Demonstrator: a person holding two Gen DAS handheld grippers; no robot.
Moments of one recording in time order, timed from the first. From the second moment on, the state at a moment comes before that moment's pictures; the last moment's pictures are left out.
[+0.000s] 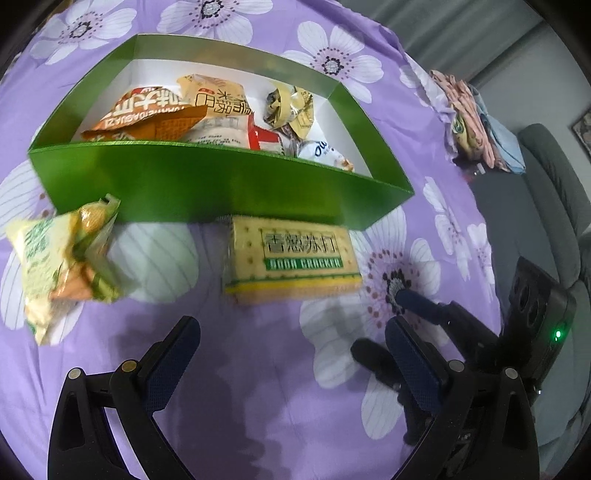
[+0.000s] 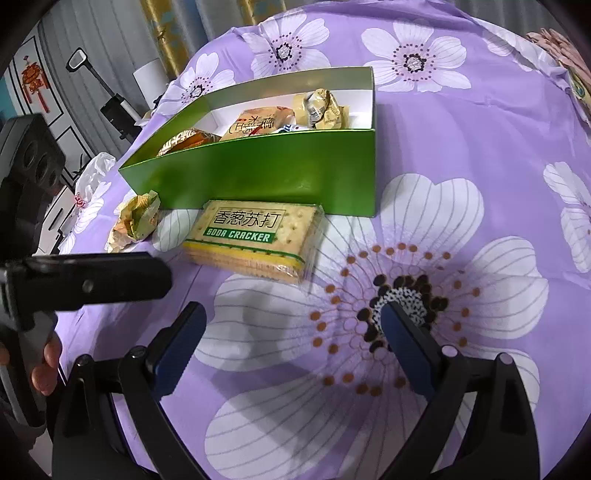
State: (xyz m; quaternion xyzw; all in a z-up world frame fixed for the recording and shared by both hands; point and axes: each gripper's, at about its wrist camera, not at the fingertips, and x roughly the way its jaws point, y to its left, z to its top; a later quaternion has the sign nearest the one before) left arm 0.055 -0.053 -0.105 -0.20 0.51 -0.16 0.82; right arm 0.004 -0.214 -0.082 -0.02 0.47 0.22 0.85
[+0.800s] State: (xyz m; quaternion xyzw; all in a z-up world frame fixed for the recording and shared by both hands) left arm 0.089 -0.064 -0.121 -0.17 0.50 -0.15 0.84; right arm 0.029 -0.186 -0.089 -0.05 0.46 0.27 0.85
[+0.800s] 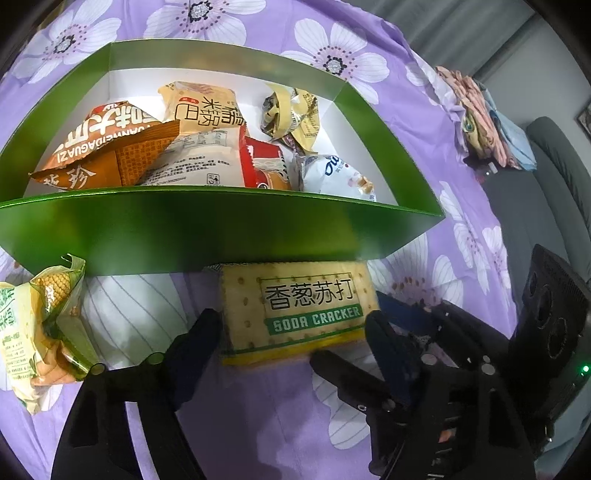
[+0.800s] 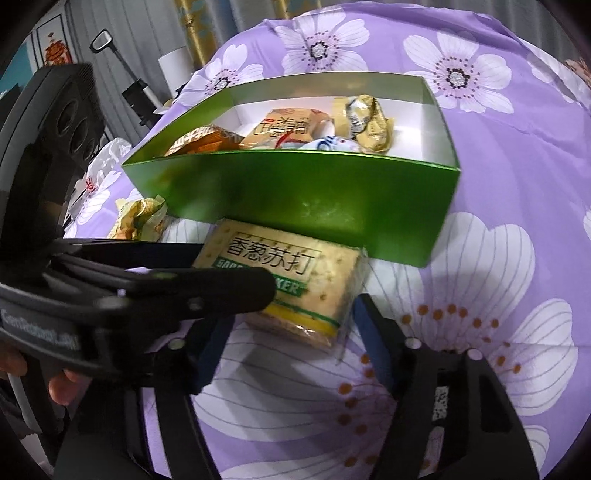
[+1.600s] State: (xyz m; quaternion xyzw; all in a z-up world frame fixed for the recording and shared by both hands) left arm 0.063 -0.072 -0.090 -0.16 0.47 -0.14 0.85; right arm -0.001 -0.189 -0.059 -0.05 0.41 0.26 0.87
